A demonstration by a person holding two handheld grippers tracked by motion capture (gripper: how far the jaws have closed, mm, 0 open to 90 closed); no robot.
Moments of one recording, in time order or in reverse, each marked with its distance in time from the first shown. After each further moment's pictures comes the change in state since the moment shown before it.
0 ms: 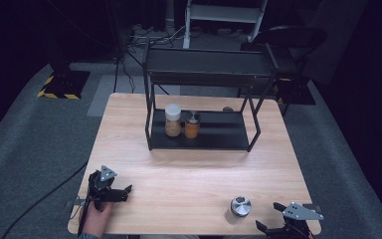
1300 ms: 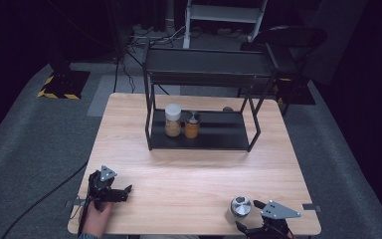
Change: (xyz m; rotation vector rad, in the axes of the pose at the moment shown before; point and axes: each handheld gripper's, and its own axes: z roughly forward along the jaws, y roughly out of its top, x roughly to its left) left arm 0.000 0.000 0.000 0.000 0.000 0.000; right arm 0.037 0.030 0.027 -0.014 0.061 -0.067
